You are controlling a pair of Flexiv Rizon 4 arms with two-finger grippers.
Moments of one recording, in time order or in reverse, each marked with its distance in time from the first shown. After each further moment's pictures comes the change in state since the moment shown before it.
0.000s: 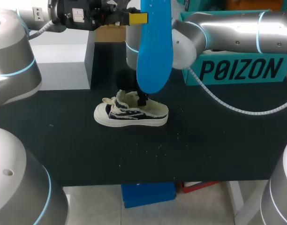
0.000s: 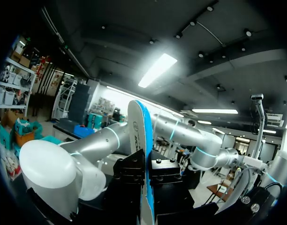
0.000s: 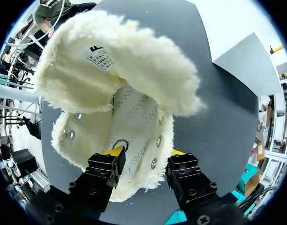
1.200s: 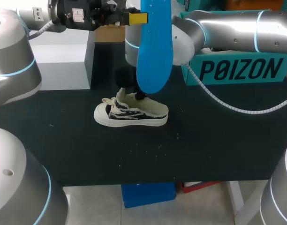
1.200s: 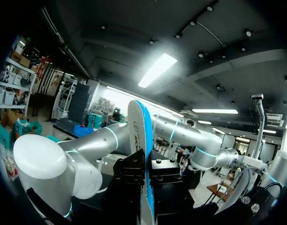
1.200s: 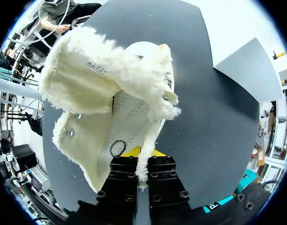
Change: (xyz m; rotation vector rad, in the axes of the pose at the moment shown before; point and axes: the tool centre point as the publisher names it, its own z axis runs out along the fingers) left arm 0.000 0.000 0.000 0.000 0.000 0.000; right arm -0.004 0.002 -0.003 -0.008 0.033 -0.028
